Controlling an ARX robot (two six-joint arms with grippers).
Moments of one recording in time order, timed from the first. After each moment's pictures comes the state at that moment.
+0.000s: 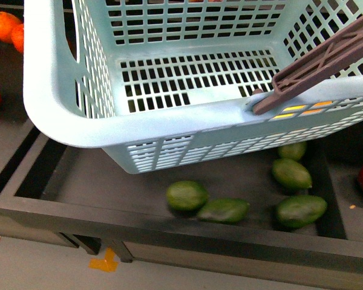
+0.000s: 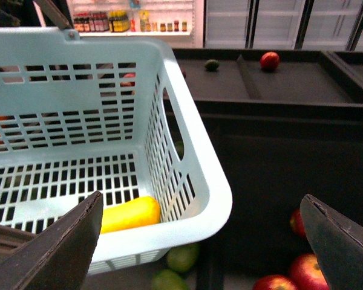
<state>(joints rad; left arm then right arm) -0.65 1.88 1.62 -0.20 0.38 -0.98 0.00 0.64 0.10 0.54 0.00 0.00</state>
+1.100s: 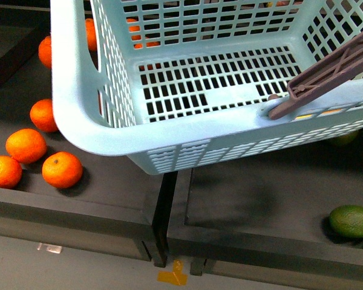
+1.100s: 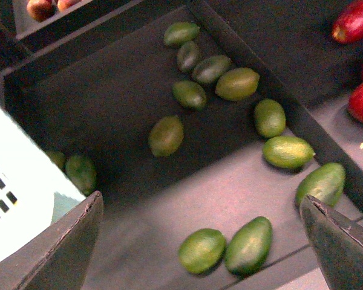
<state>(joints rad) -0.65 1.88 1.62 -0.20 0.39 -0.99 -0.19 0.91 0.41 0.02 0.20 0.39</state>
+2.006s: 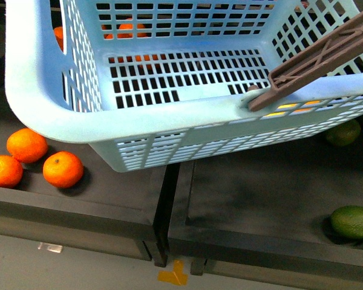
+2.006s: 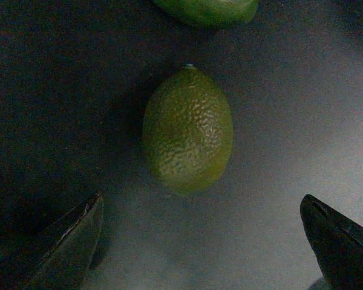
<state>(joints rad) -0.65 1.88 1.62 -0.20 0.37 -0.98 -0.11 2.47 1.67 -0.28 0.26 0.85</state>
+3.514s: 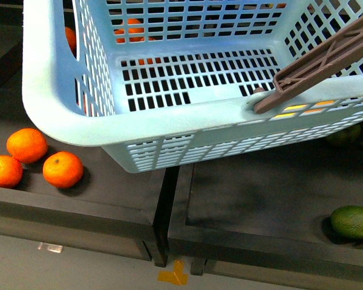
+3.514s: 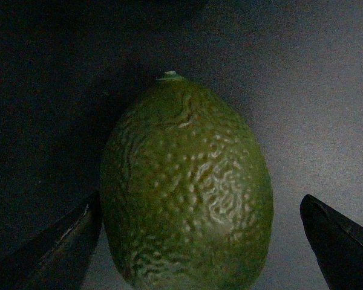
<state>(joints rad) -0.65 1.88 1.62 -0.20 0.38 -0.98 -0.11 2.84 2.13 -0.50 0.30 0.98</state>
